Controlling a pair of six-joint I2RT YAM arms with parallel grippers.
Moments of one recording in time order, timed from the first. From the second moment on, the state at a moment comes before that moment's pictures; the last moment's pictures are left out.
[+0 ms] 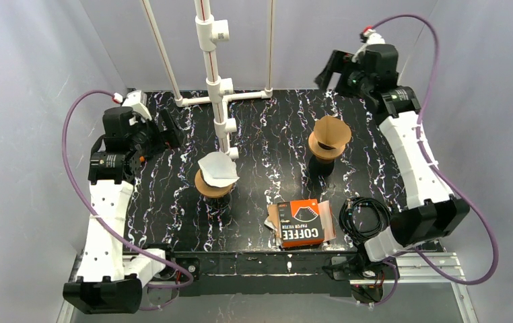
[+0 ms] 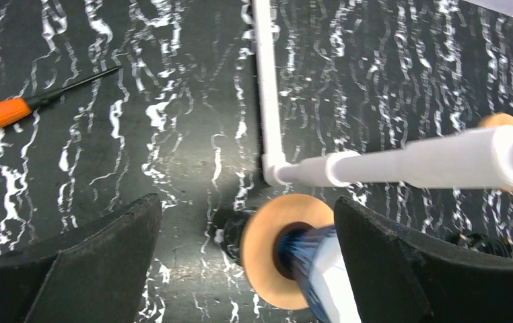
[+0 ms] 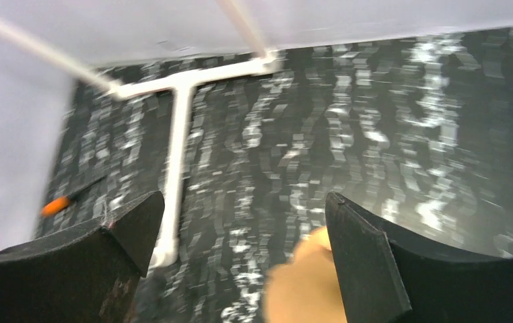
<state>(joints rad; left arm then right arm) -0.04 1.03 1.31 -0.83 0.17 -0.30 0.28 1.54 1.80 -0.64 -0.17 0.41</state>
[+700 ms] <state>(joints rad) 0.17 0.96 0.81 -0.63 0.15 -0.31 0.05 1.29 1.07 -0.84 0.85 0.65</state>
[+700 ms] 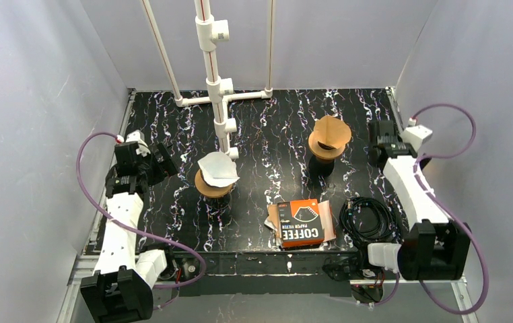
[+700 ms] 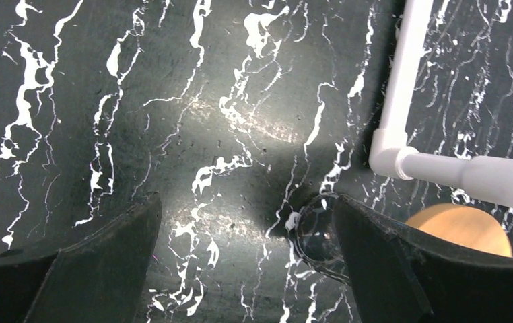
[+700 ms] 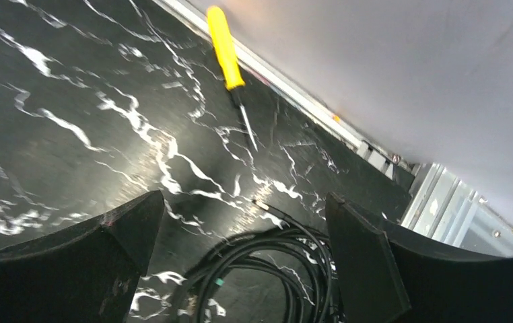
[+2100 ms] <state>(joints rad) 0.18 1.40 0.34 0.58 0.20 -0.14 0.05 1.31 0.18 0.72 0.31 0.17</state>
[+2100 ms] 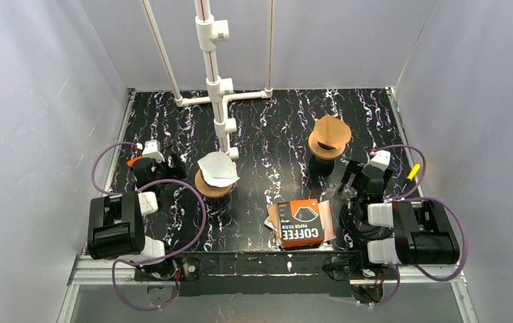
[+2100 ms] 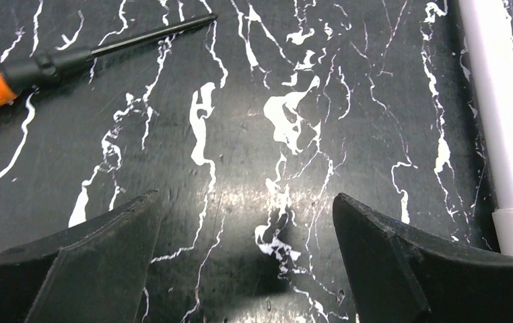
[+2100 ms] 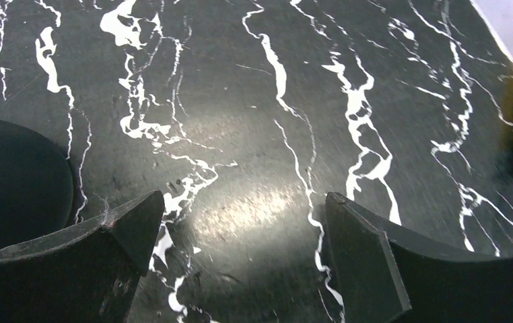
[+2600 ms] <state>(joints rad) 0.11 1.47 0.37 0.67 0.25 -0.08 0.06 1.61 0.27 0.98 0.12 -0.01</state>
